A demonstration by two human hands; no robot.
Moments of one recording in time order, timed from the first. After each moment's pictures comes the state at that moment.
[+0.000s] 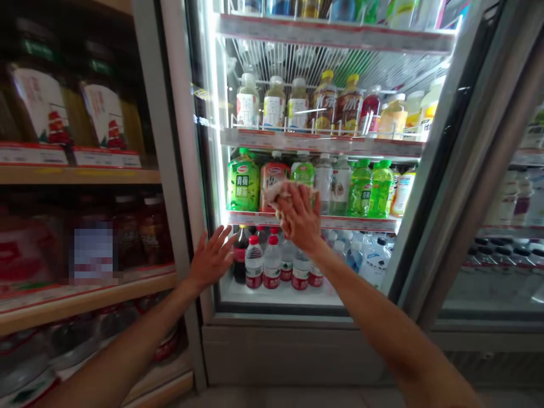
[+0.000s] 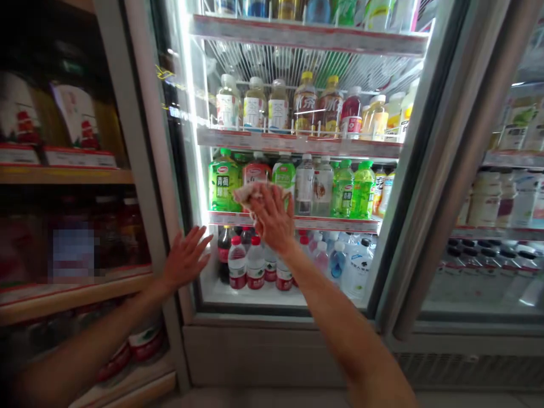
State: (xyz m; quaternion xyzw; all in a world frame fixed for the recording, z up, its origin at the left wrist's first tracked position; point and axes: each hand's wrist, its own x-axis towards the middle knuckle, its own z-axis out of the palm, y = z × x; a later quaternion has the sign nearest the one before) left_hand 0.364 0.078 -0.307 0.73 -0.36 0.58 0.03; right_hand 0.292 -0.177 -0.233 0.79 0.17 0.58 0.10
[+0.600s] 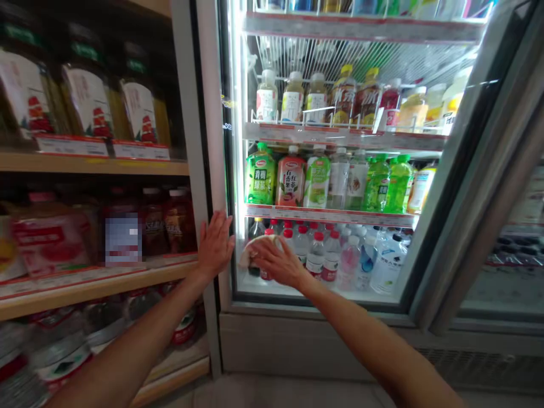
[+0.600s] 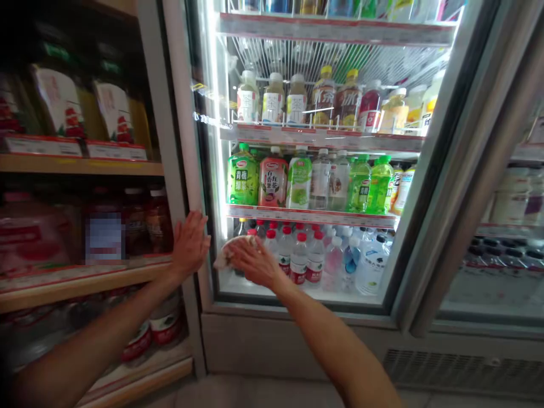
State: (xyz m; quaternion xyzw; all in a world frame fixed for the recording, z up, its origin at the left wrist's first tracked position) left_hand 0.364 0.104 -0.305 0.75 -0.27 0.59 0.12; right_hand 0.308 -0.115 -0.306 0.79 0.35 0.47 0.16
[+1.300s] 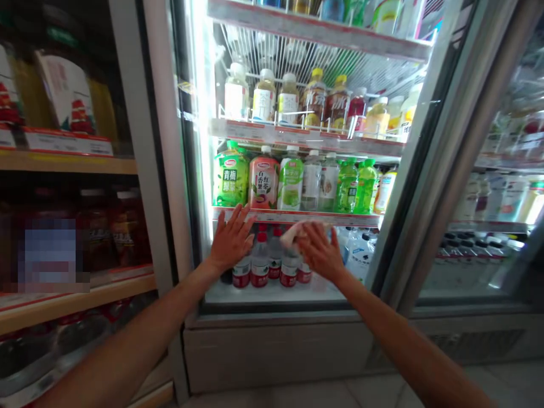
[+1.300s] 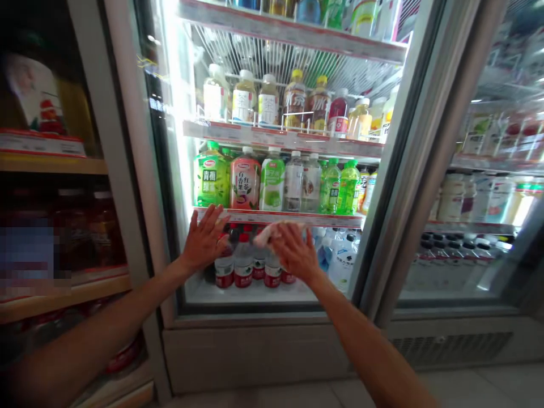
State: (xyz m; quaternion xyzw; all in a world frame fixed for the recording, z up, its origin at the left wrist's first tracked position) left_hand 0.355 -0.005 -0.270 0.67 -0.40 0.62 0.09; right_hand 0.256 -0.264 -0.293 0.79 0.18 0.56 0.17
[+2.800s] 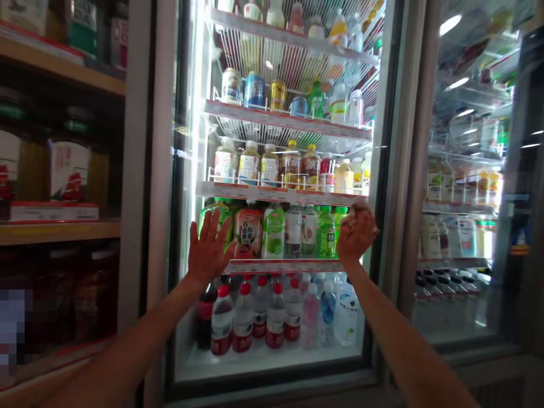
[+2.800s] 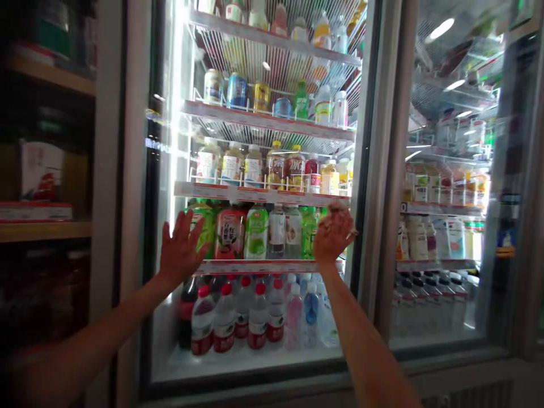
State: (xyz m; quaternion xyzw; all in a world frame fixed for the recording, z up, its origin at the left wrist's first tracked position) left_hand 0.370 -0.007 -0.159 0.67 -0.30 0.66 0.14; right_hand 0.267 -0.330 -0.144 0.60 -0.14 0.79 0.00
